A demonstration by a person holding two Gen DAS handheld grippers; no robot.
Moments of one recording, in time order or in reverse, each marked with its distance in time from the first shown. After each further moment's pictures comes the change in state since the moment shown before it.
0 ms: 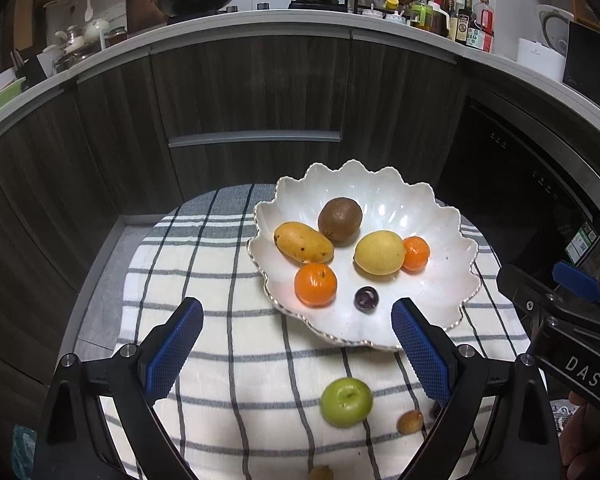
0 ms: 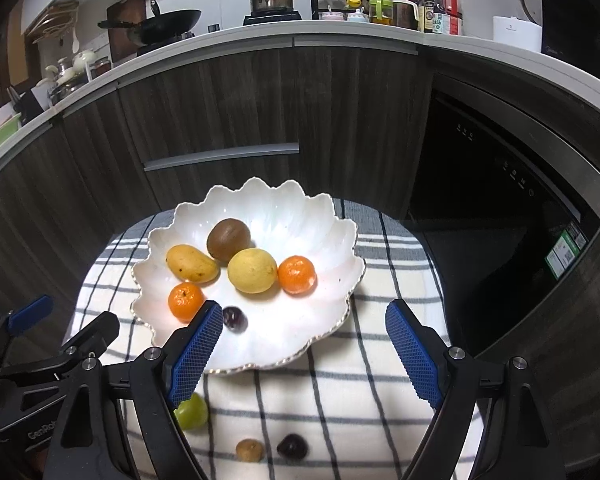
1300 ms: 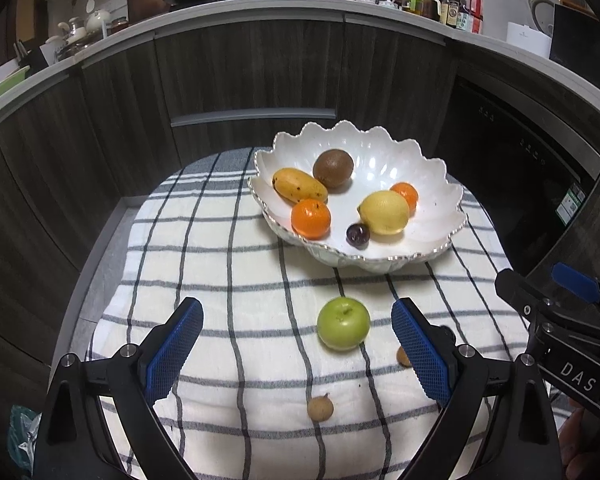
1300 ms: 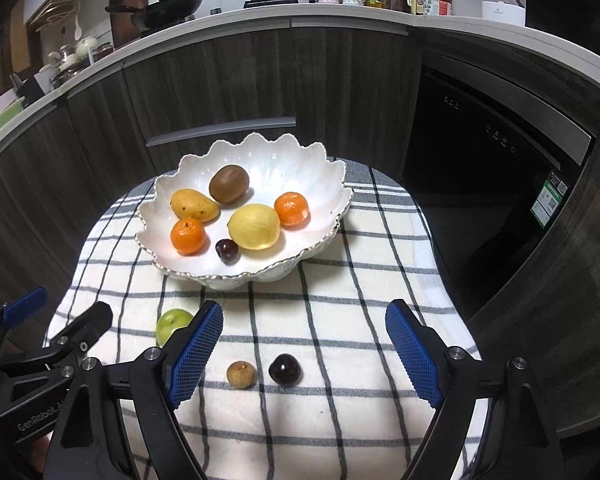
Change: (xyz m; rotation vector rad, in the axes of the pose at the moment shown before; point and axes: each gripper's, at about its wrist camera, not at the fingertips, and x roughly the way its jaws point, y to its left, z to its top) left arm -0.024 -0.004 -0.064 0.012 0.035 -0.003; right arm -0.027 -0.005 -0.067 -0.009 0.042 -0.007
